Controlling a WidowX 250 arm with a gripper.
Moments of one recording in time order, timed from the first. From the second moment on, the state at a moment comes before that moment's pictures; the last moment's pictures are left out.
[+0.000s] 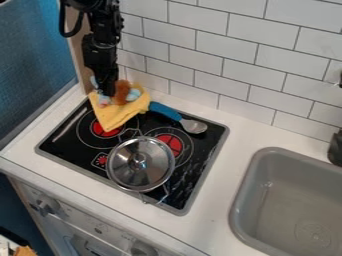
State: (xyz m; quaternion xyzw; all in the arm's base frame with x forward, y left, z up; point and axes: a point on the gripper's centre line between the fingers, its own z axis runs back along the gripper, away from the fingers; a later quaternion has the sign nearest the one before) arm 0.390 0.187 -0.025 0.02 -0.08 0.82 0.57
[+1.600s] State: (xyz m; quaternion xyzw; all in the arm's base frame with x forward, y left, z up) arm 0.316 -0.018 0.024 -0.05 -0.07 0.69 0.72
